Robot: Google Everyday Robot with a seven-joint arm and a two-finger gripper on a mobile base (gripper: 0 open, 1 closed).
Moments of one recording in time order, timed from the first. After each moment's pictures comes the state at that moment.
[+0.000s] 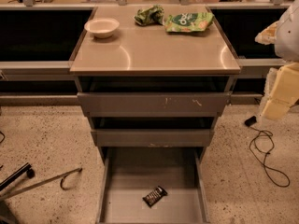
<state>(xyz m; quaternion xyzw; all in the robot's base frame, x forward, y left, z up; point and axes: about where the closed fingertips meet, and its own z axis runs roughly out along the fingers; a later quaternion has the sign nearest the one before) 0.438 -0.217 0.976 -0.60 0.78 -0.03 0.16</state>
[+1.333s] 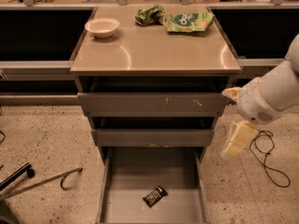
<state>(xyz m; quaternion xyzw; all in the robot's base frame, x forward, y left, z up) 0.467 -0.204 0.806 -0.61 0.76 0.08 0.21</state>
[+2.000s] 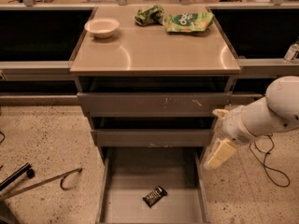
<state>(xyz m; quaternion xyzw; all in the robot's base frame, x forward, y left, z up) 0.487 -0.194 0.710 -0.56 0.78 0.12 0.25</state>
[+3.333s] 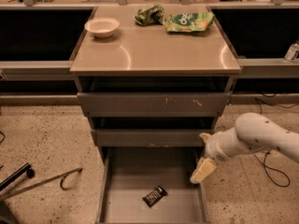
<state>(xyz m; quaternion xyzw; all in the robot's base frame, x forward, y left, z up) 0.510 -0.182 0.556 -0.55 0.79 0.16 0.23</state>
